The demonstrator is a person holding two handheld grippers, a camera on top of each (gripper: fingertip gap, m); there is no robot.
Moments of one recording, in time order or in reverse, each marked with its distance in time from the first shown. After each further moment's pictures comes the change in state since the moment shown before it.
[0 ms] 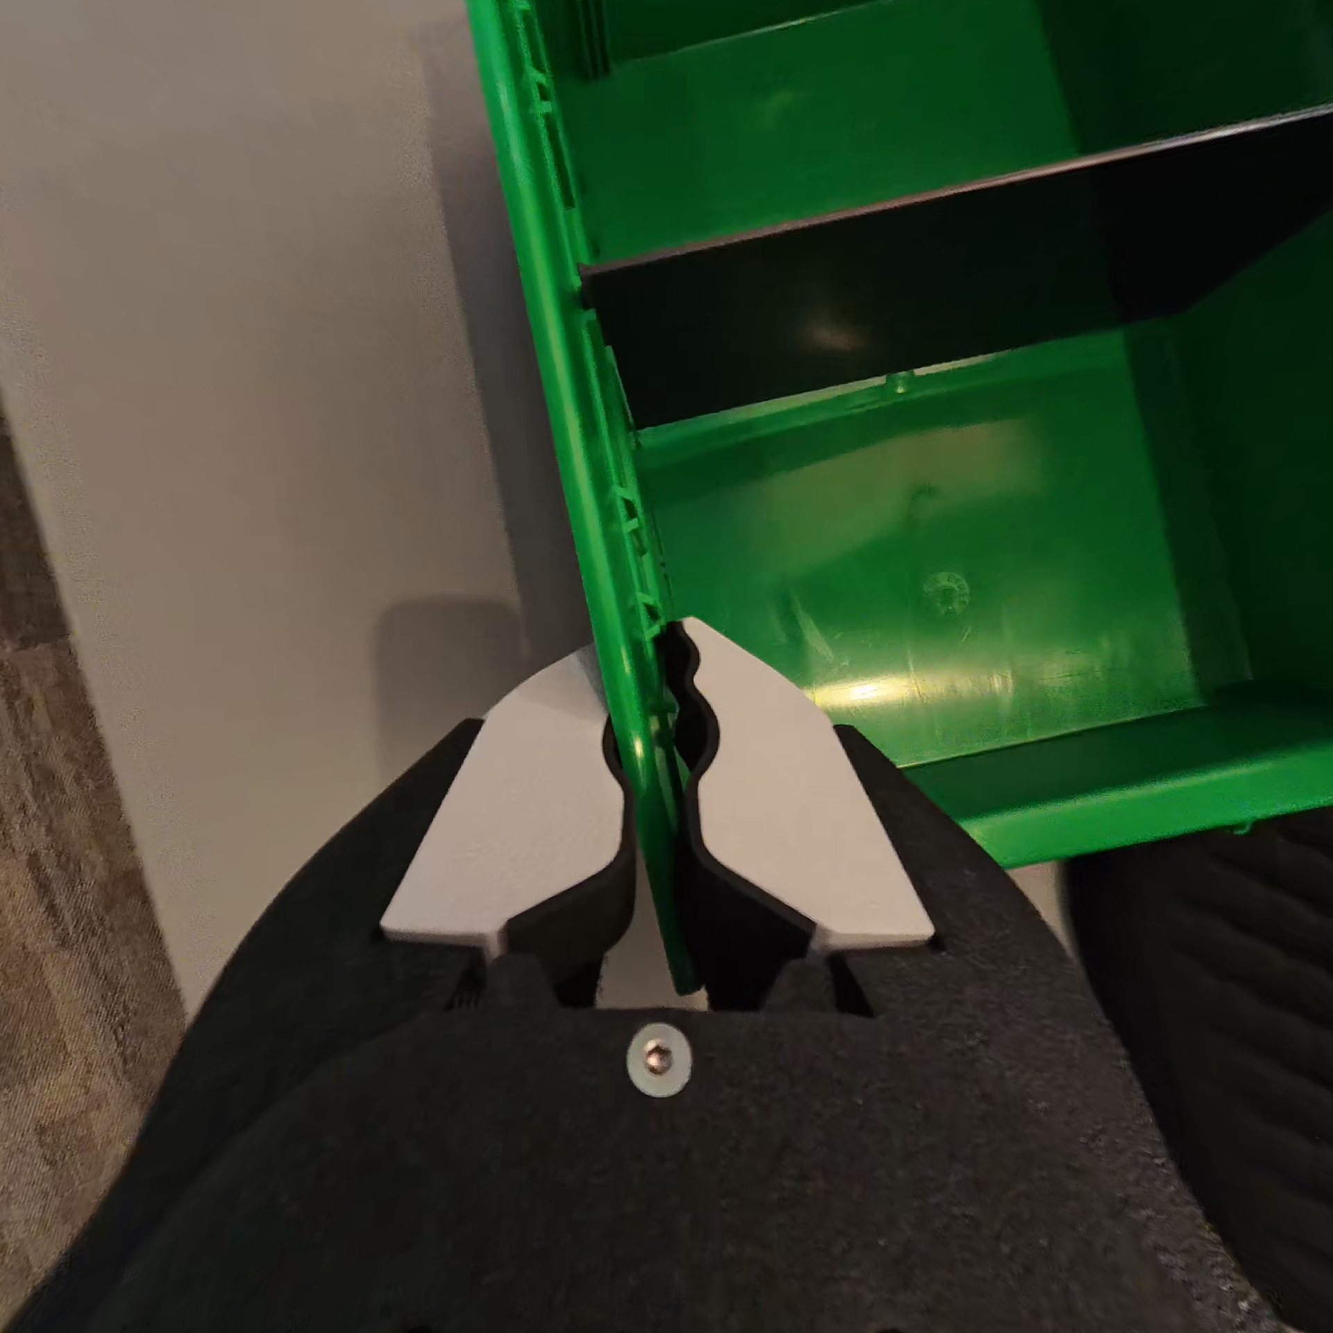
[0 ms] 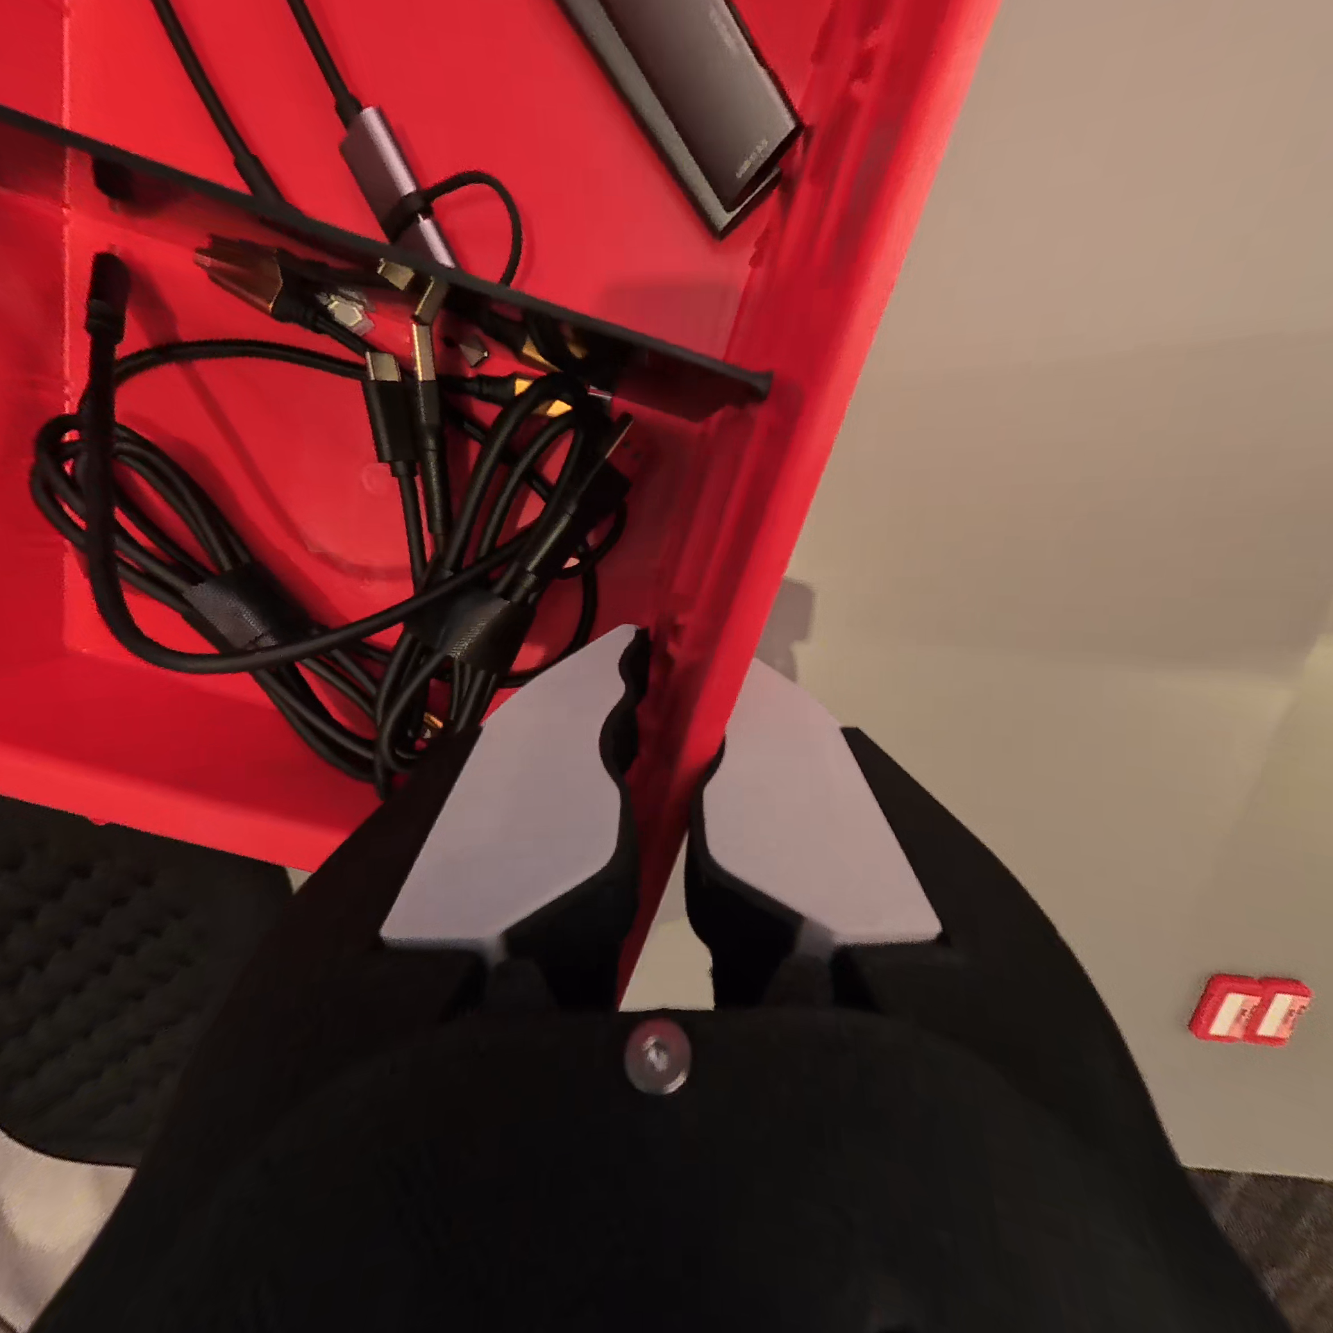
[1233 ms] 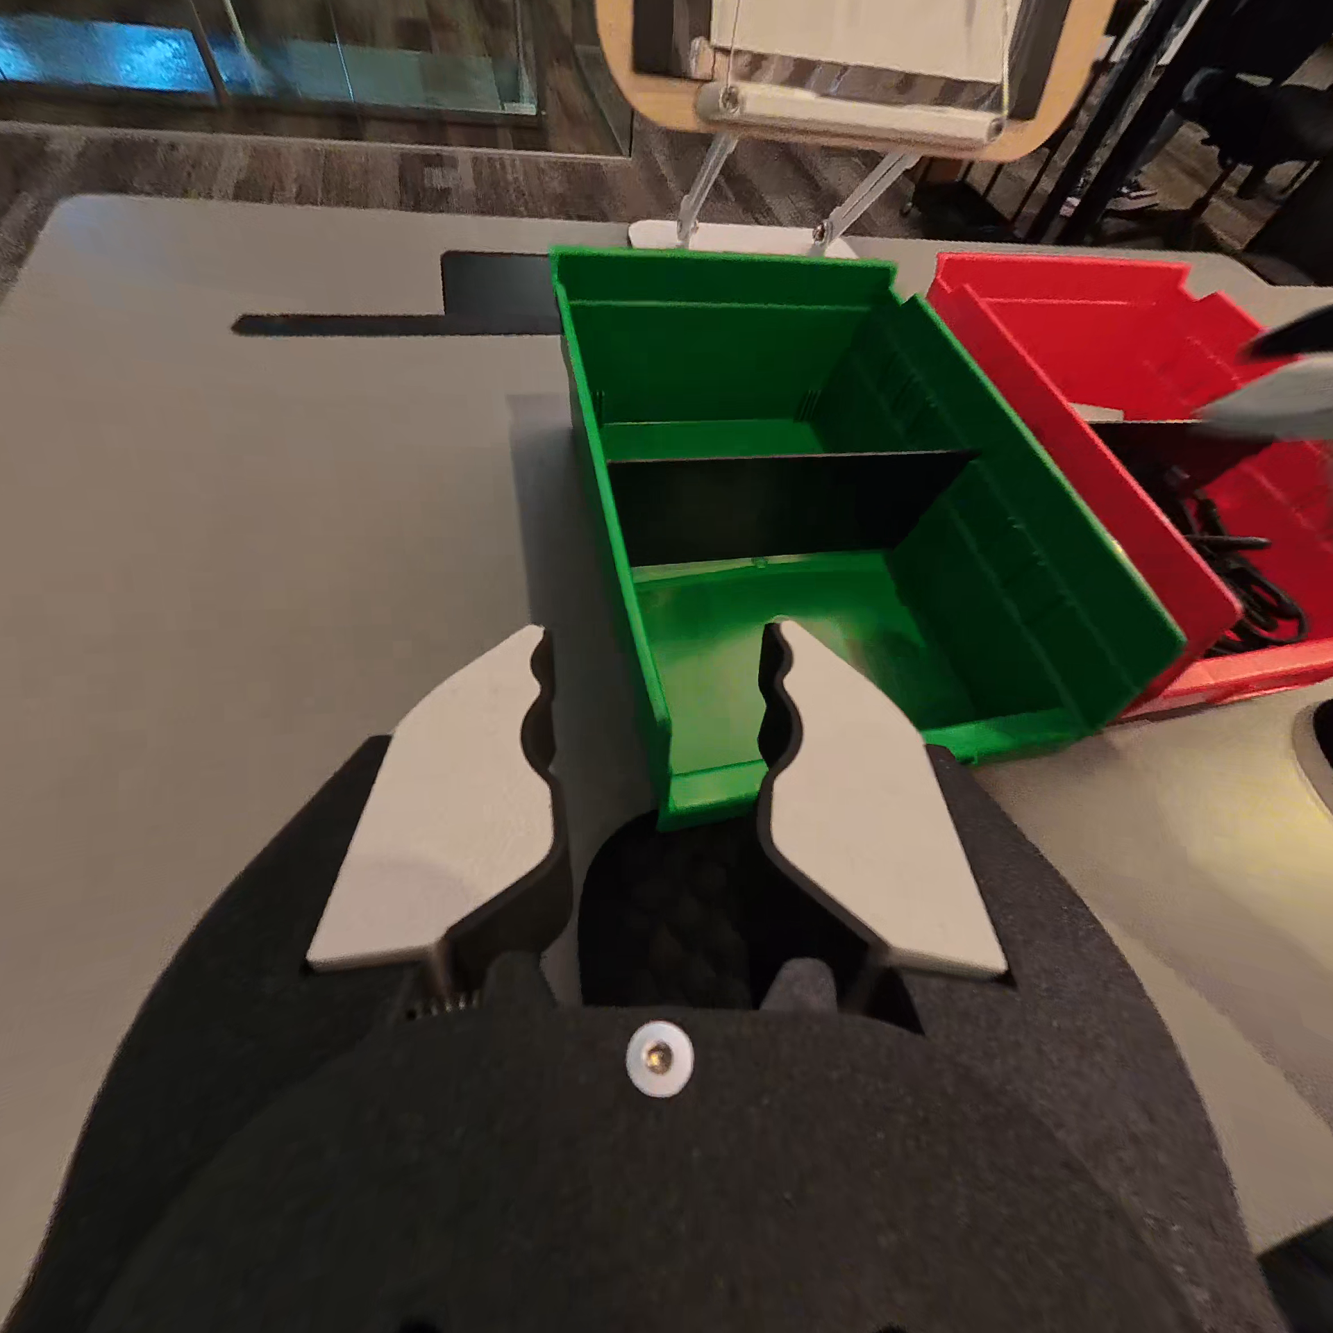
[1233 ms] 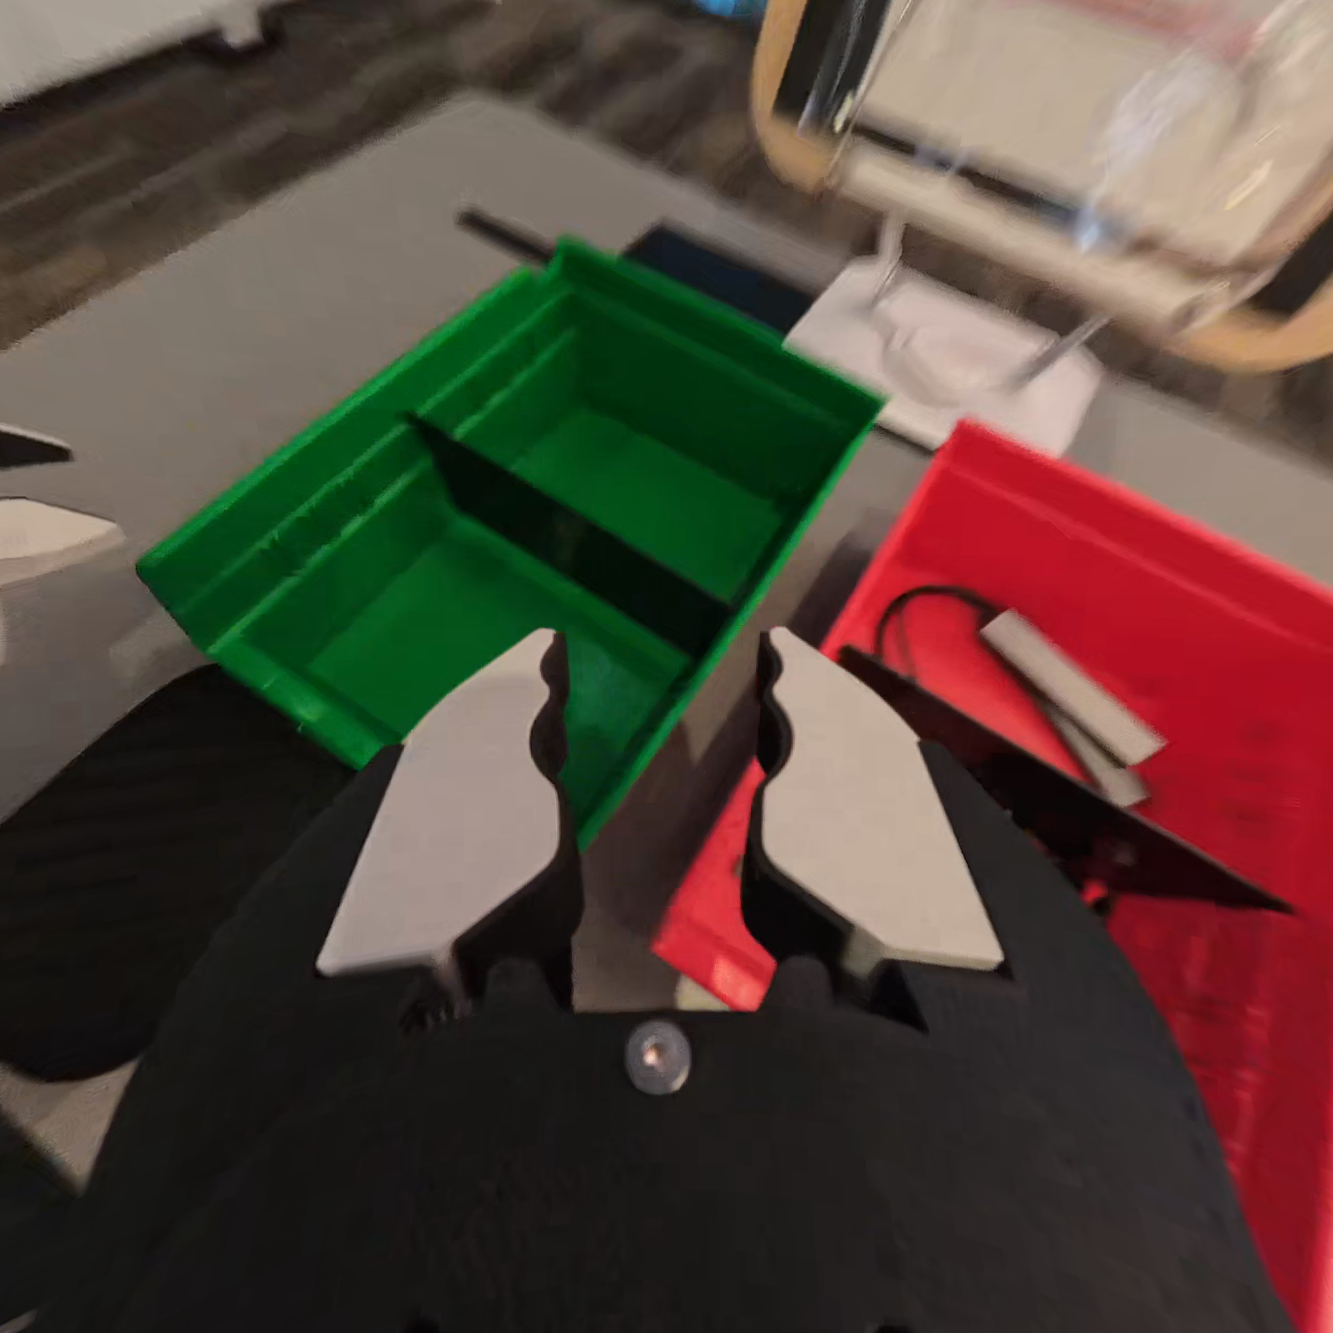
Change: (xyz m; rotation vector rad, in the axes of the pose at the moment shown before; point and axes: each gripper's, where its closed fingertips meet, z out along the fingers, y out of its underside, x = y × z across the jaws) left arm 0.148 -0.030 -0.087 0.506 0.046 -0.188; right arm -0.460 -0.078 -0.112 0.682 -0.233 -0.433
